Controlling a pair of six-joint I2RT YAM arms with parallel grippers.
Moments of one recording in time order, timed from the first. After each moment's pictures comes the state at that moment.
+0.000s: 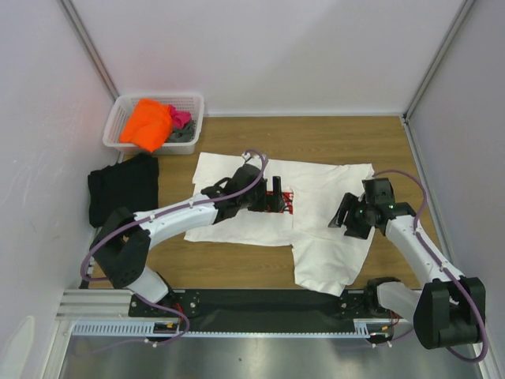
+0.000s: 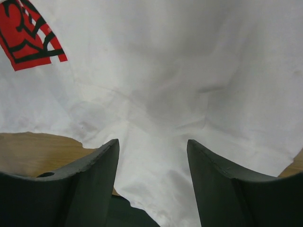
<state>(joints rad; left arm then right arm) -0.82 1.55 1.03 -0.17 -0.07 -0.61 0.10 1.09 0.69 -0.66 -0.25 0.53</state>
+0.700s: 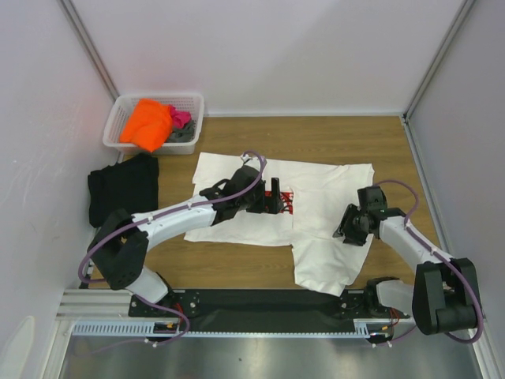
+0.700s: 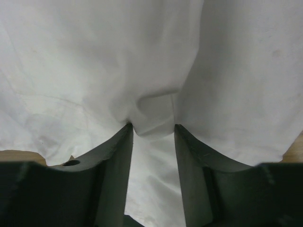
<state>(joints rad) -0.82 1.54 1.00 -0.17 -0.07 -0.60 0.13 1.17 0.56 -0.54 -0.14 0.62</state>
